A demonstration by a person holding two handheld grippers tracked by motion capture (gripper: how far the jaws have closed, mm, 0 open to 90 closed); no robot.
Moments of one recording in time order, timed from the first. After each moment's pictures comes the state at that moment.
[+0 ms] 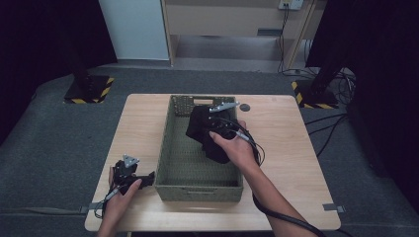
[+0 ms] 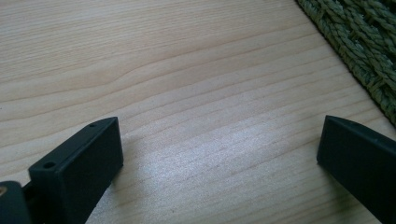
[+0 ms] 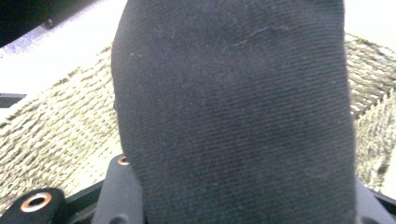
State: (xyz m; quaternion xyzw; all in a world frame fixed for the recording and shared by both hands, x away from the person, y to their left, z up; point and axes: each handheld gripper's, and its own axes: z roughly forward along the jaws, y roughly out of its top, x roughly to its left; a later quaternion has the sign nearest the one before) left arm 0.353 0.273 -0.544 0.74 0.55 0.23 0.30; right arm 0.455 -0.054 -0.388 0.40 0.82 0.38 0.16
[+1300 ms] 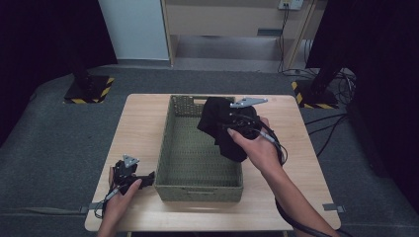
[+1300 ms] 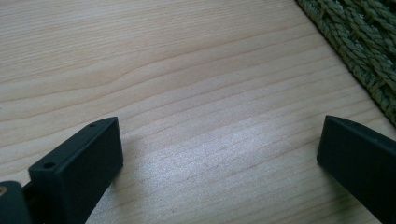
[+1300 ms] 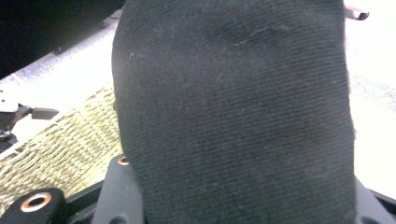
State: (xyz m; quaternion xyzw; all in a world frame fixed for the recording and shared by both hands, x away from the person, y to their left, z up) left arm 0.353 0.273 -0.544 0.74 0.56 0.23 0.30; right arm 0.421 -0.103 -0.335 0.39 0.80 0.42 0.18
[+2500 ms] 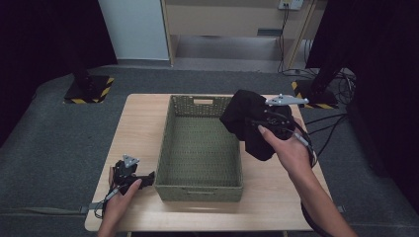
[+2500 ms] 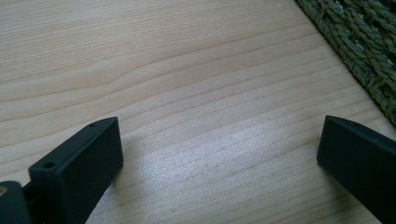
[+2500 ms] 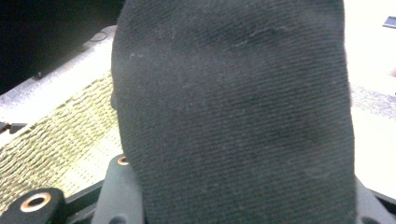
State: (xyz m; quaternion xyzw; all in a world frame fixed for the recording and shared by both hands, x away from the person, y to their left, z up) left arm 0.353 0.273 -0.544 0.74 0.56 0.23 0.30; right arm 0.408 -0.176 -0.316 0.43 0.76 0.44 0.21
